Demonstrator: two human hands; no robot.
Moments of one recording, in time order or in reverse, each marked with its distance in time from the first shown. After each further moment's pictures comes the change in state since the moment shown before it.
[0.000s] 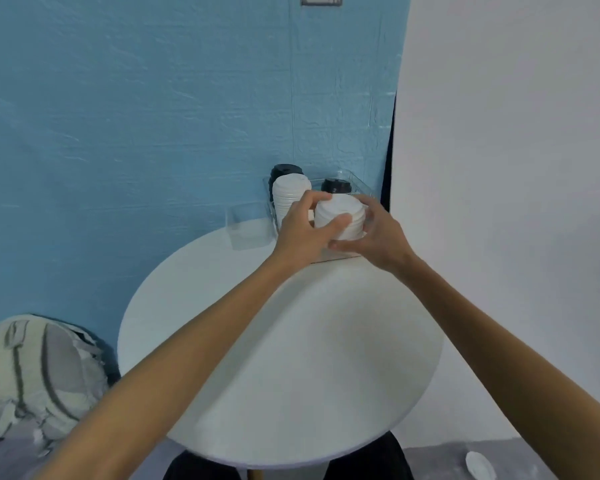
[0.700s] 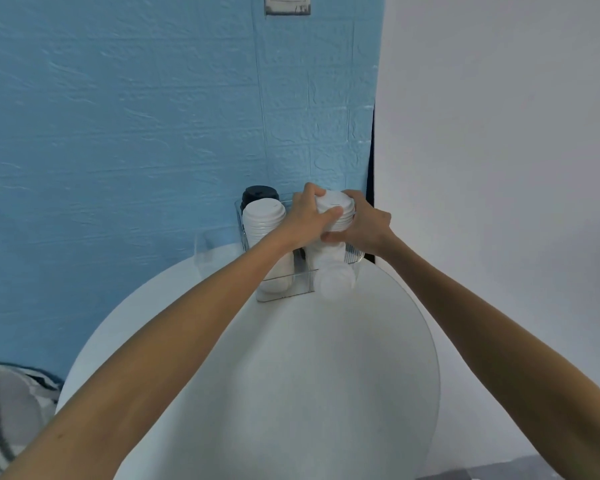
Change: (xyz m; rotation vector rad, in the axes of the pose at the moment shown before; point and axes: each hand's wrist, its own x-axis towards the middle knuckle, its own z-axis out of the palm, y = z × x) left_hand 0.129 -0.010 0.045 0.230 -0.243 -0.055; right_hand 0.111 0.041 -0.023 -0.343 -0.004 0.066
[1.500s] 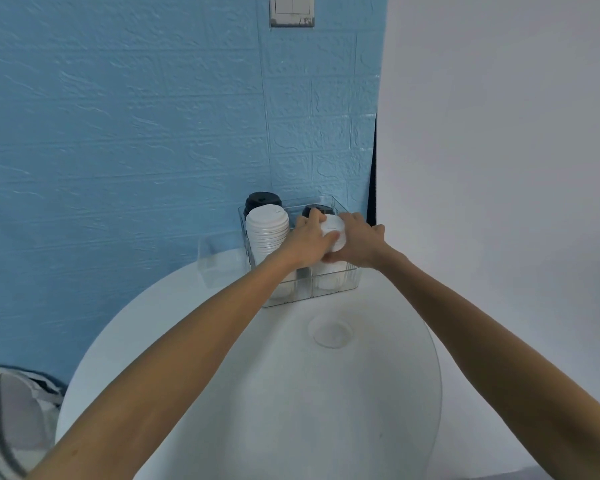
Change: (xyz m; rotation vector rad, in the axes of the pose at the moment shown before) left_hand -0.010 -0.014 0.011 0.219 -0.103 -0.072; right_hand 0.009 0.009 0.020 -0.280 -0.126 -0.011
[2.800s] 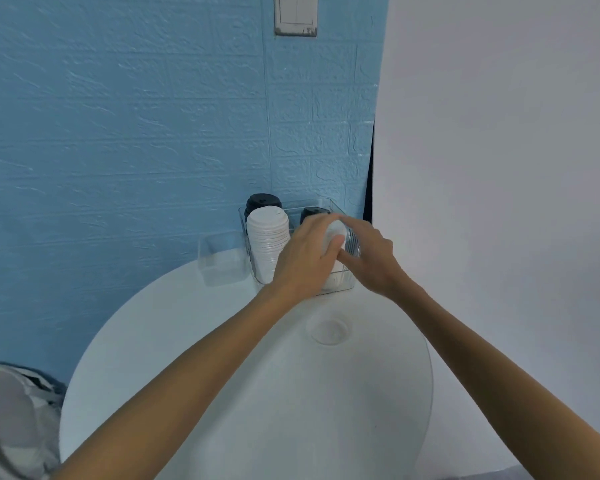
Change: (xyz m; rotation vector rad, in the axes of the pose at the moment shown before) left_hand -0.071 0.017 0.004 -0.047 0.340 0.297; right_hand -0.073 -0.011 -0.015 0.278 0.211 -0.115
